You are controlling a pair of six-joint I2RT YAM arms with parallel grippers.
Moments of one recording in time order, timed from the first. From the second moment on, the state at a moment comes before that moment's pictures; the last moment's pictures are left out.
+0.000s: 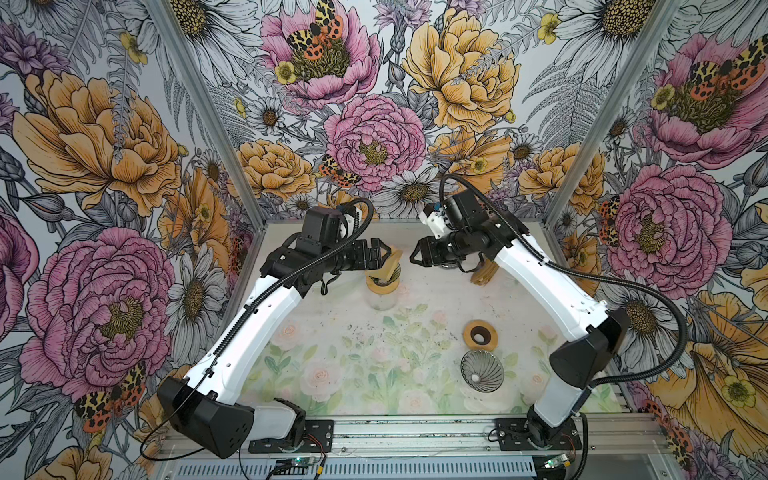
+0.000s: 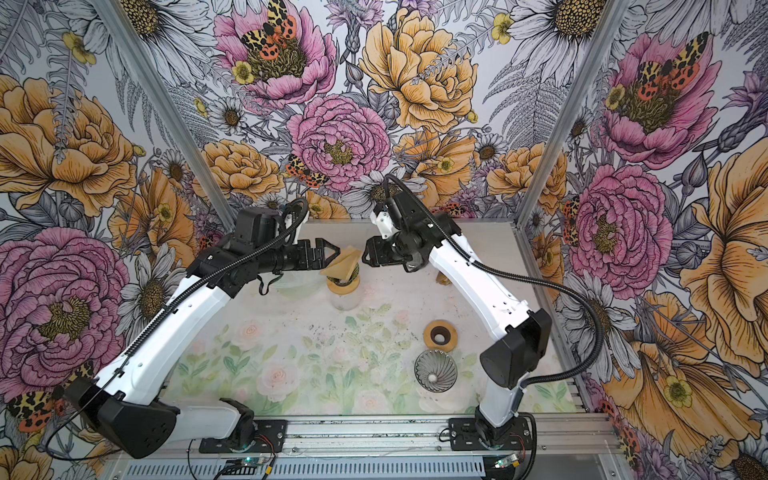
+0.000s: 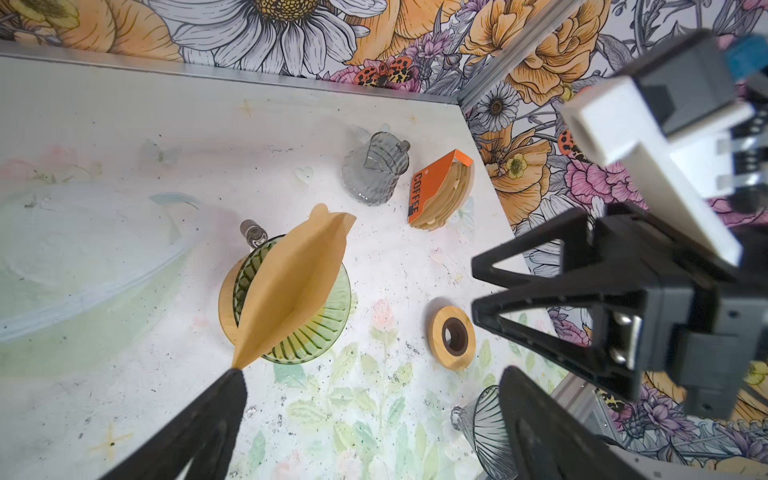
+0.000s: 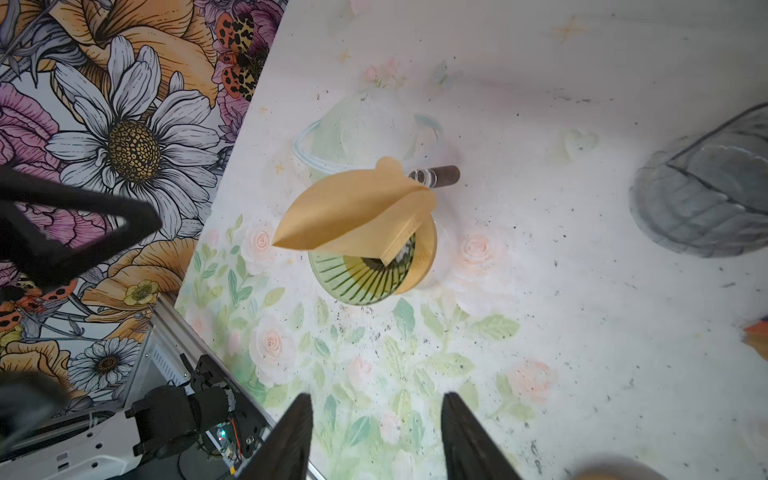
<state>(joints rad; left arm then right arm) -0.42 1.36 1.51 -0.79 0.29 -0.39 0.57 1.69 1.88 -1.07 -0.33 0.33</state>
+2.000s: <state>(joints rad) -0.42 1.82 1.86 -1.11 0.31 -0.06 0.55 1.22 1.42 -0.66 -0.28 0.38</state>
